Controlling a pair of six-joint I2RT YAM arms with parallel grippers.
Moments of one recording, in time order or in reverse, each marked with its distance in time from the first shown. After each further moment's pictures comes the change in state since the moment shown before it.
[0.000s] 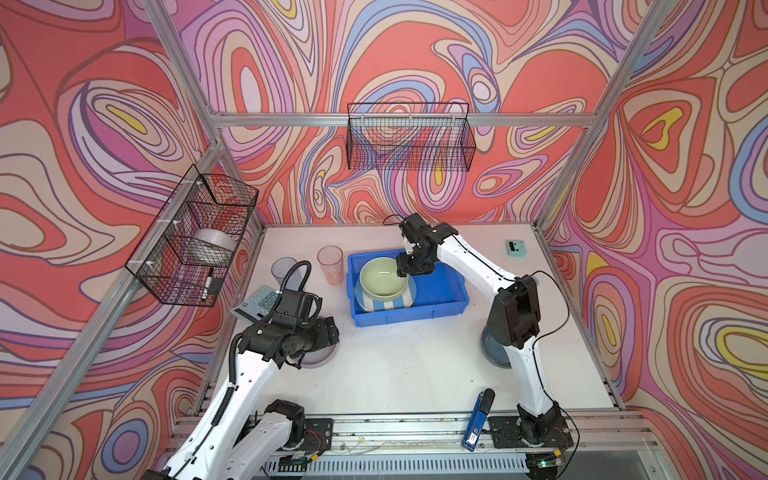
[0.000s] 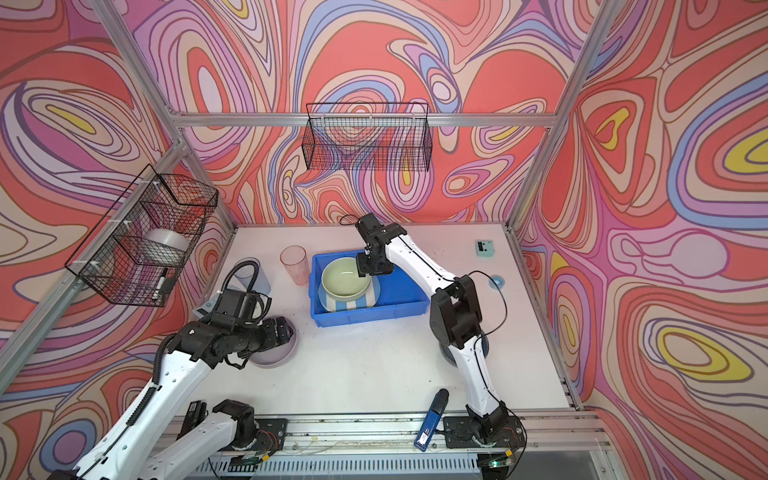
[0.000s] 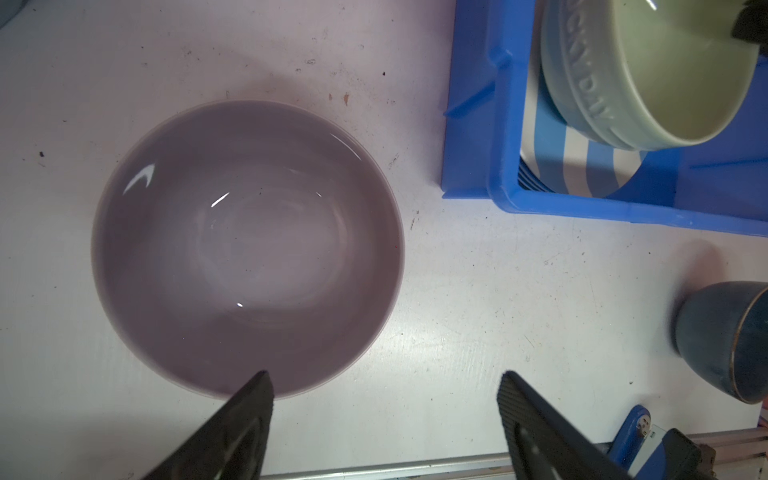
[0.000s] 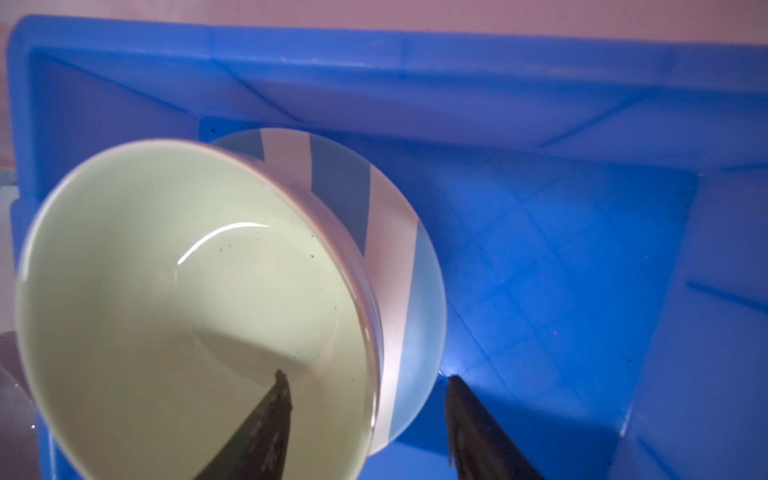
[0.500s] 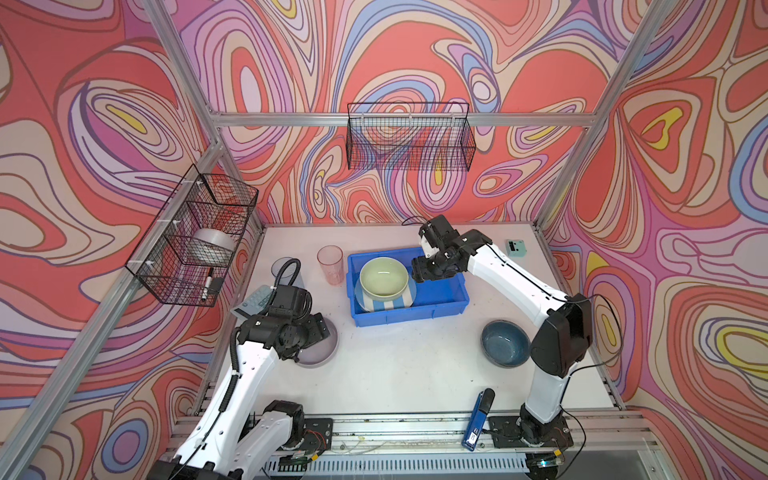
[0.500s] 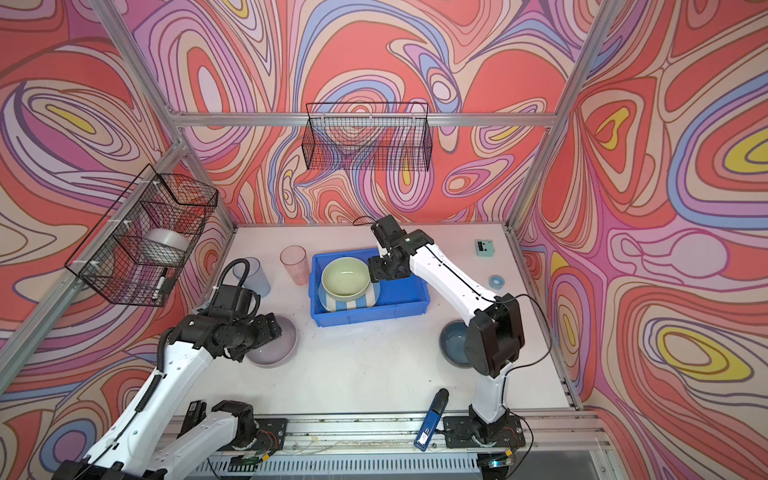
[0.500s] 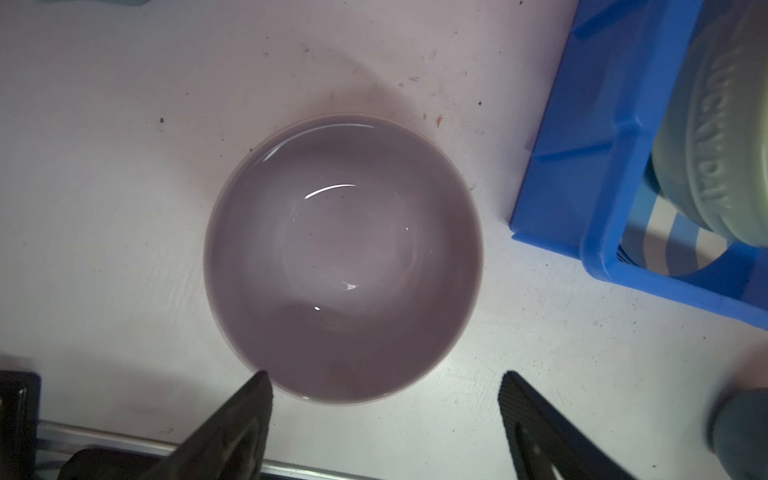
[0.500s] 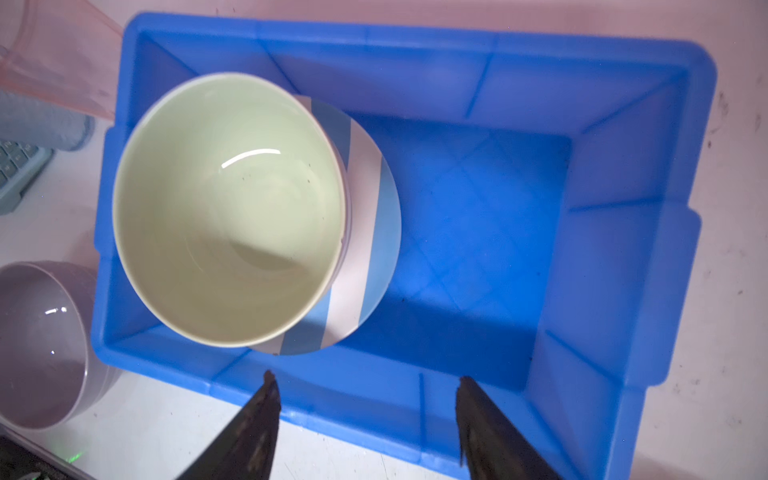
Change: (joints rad) left arm 0.099 0.034 0.019 -0.065 -0.098 -0.087; right arm 0.000 -0.361 -0.396 0.115 0.033 -0.037
